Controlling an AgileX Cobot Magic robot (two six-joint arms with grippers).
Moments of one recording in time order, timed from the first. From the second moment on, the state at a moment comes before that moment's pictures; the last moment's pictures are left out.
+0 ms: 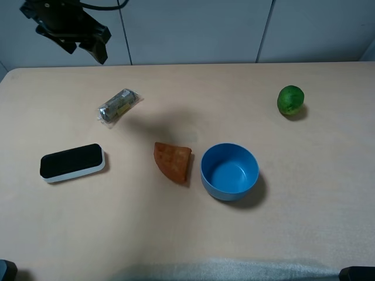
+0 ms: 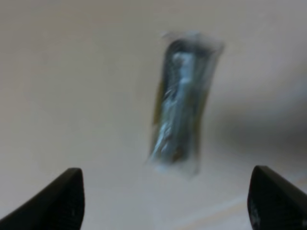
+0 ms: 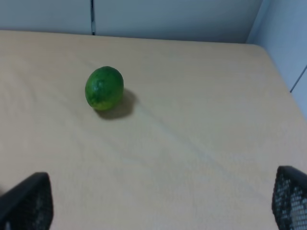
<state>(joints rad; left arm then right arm) -0.30 1.79 -1.43 0.09 0.83 0.11 0.05 -0.01 -0.49 -0.06 1.03 -0.05</state>
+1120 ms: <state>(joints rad) -0.31 2.11 -1.60 0.11 0.91 0.07 0.05 -0.01 -0.49 -0.06 1.03 -0.05</state>
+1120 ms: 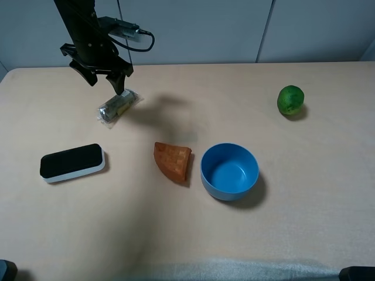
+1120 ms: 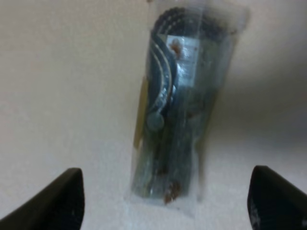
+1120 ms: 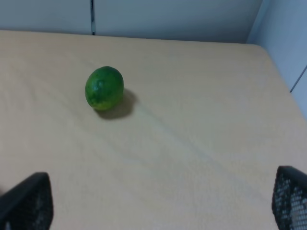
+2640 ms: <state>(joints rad) -0.30 2.29 -1.60 0.11 0.76 0.07 0.05 -0.01 -0.49 -0.06 1.03 -0.05</state>
